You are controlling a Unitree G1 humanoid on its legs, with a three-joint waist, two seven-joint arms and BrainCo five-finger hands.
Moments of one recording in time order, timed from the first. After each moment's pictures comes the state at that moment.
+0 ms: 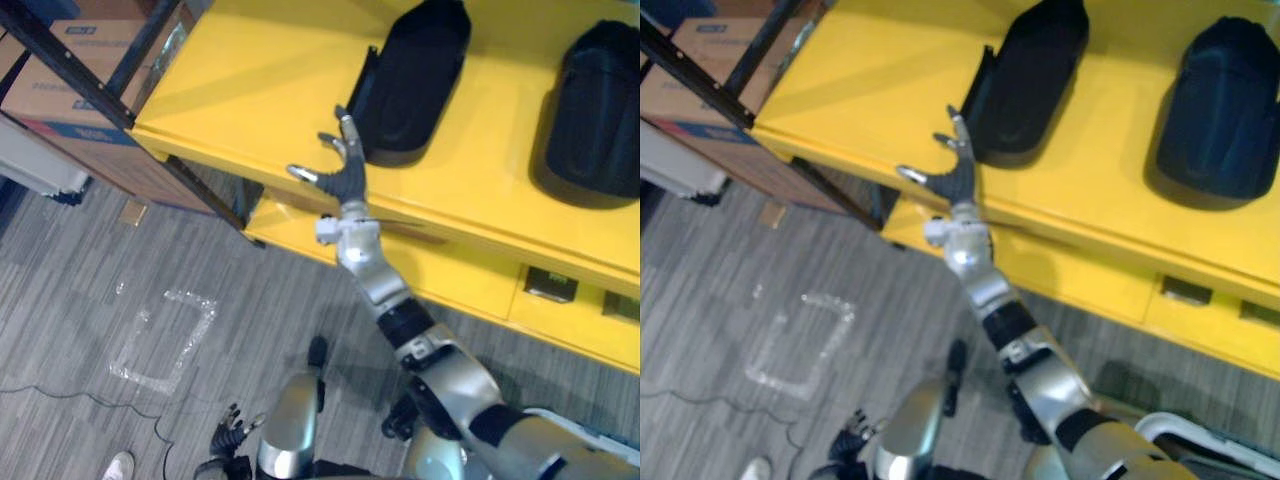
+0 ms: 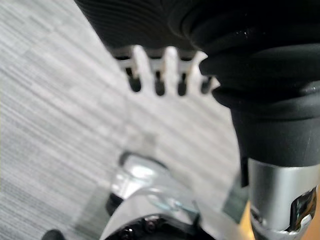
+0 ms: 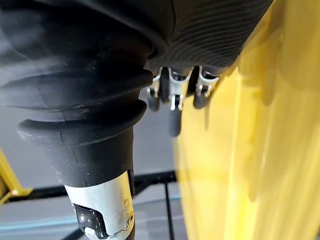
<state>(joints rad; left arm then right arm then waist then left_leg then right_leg) 0.17 0.11 -0.09 0.89 -0.39 -0.25 0.04 -0.88 0.08 0.27 0.60 0.01 -0.21 -0.48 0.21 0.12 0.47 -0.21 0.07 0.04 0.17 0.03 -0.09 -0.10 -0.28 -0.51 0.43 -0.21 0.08</state>
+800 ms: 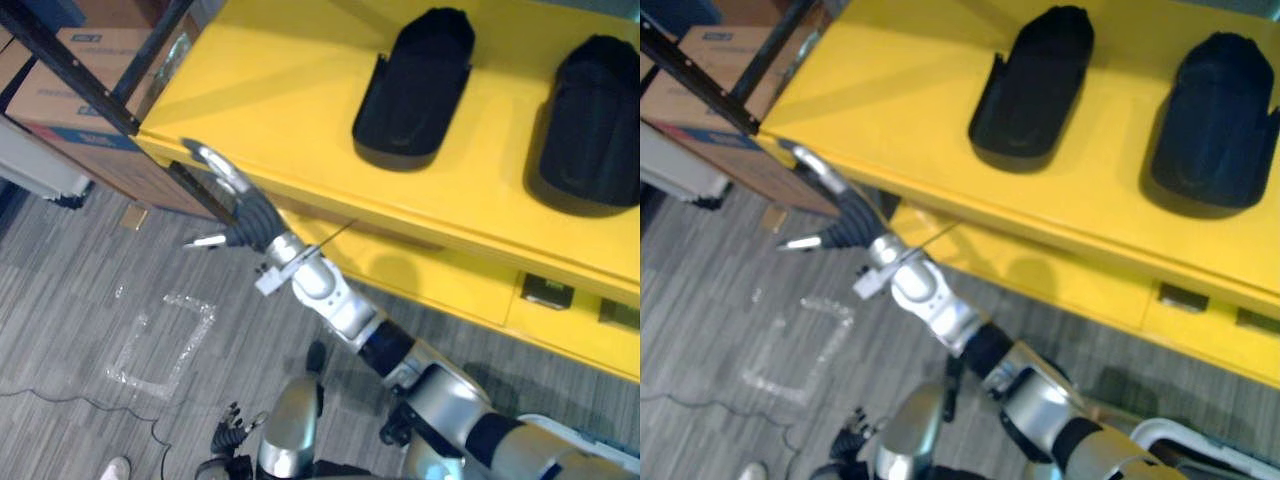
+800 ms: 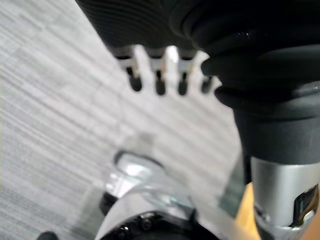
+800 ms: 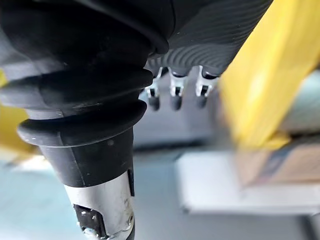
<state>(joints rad) 0.16 0.11 -0.10 0.91 -0.34 -0.28 0.06 -0.83 0.13 0.58 0.28 -0.01 -0.32 -0.22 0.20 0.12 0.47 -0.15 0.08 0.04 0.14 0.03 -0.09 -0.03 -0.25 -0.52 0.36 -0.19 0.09</state>
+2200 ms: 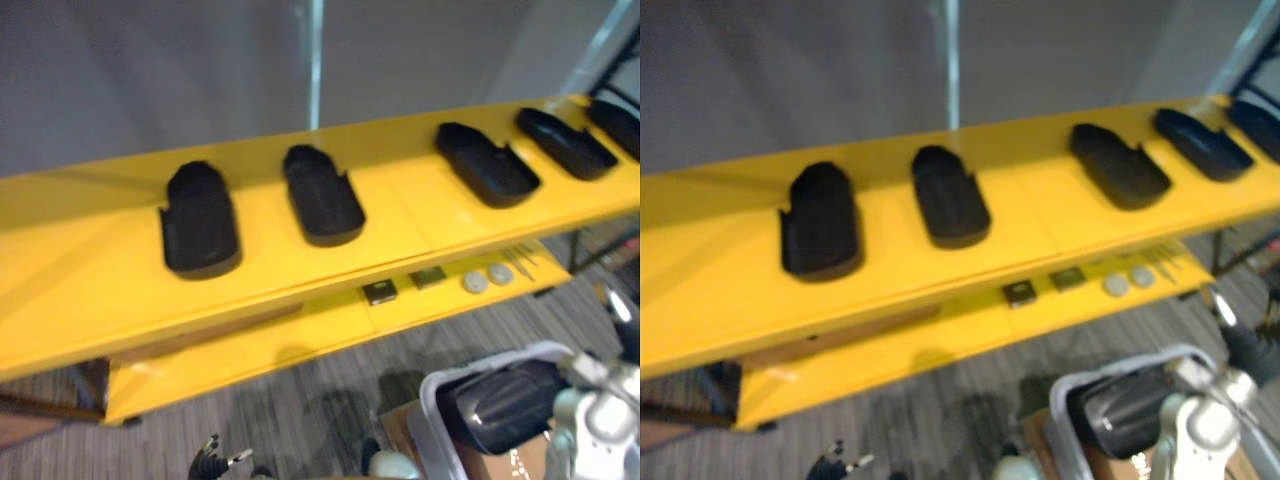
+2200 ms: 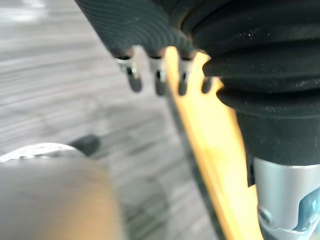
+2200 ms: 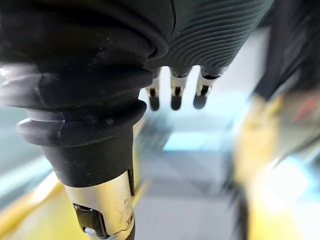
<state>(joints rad) 0.22 0.19 -0.06 0.93 -0.08 -0.13 0.07 0.34 -0.05 -0.52 -0.14 0.41 -0.35 -0.35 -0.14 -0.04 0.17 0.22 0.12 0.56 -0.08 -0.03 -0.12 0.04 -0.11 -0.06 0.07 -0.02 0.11</state>
